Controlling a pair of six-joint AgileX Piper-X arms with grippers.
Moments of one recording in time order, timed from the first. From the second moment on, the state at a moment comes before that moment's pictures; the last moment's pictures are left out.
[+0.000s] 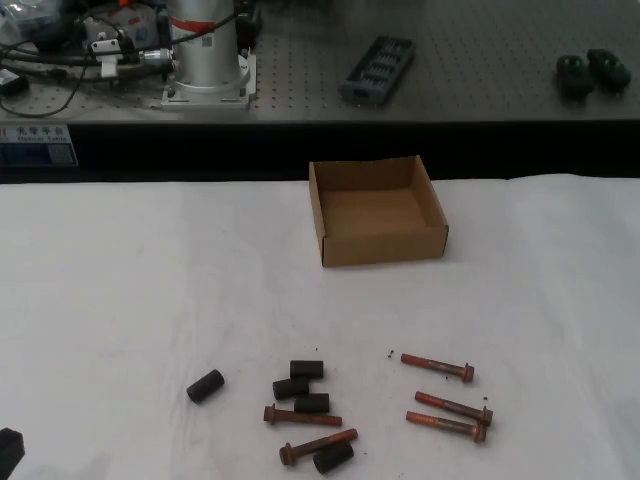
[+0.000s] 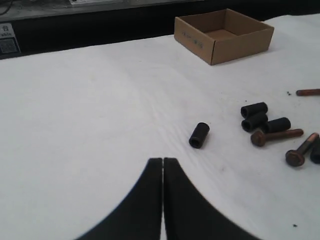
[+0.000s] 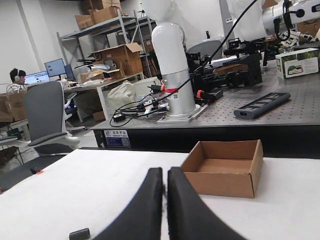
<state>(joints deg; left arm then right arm) 0.9 0.1 0.7 20.4 22.6 4.4 10.4 0.1 0.6 -1.5 -26.9 16.8</state>
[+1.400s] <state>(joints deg) 0.9 0.1 0.8 -7.7 28.0 -73.5 10.4 -0.3 0.7 -44.3 -24.1 68.9</state>
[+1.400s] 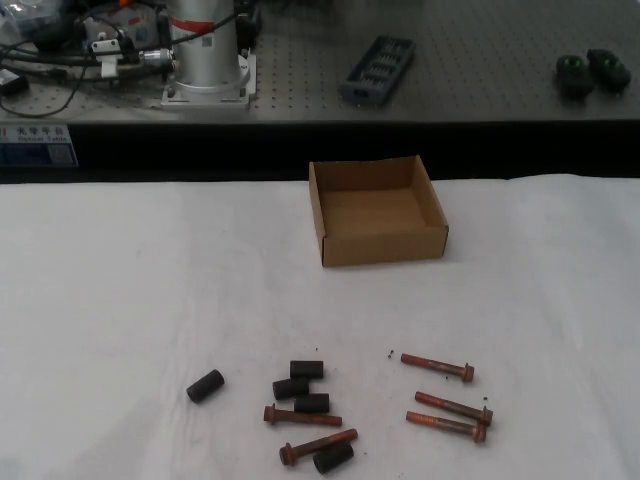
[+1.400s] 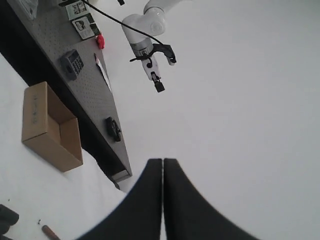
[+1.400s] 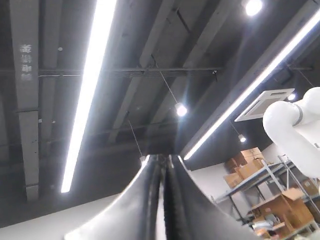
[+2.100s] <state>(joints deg) 0.9 0.1 0.8 21.2 33.1 -41.4 10.4 -0.1 0.8 26.8 -26.5 50.6</state>
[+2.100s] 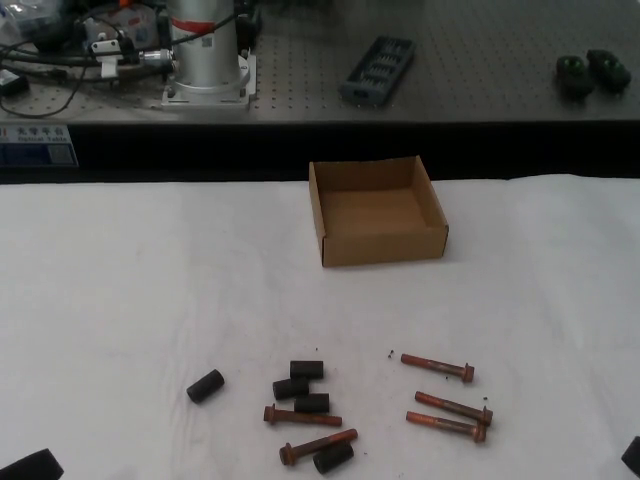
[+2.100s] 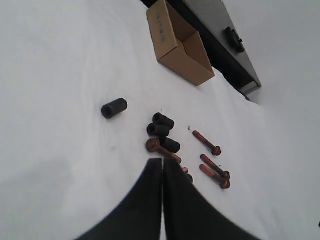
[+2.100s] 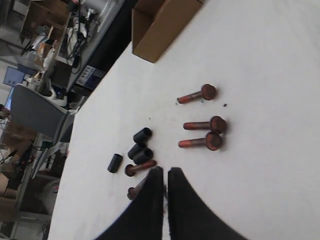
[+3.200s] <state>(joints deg) -2.2 45.9 -32.1 19.4 31.5 -4.3 17.0 64.1 -38.2 23.5 -35.4 18.2</state>
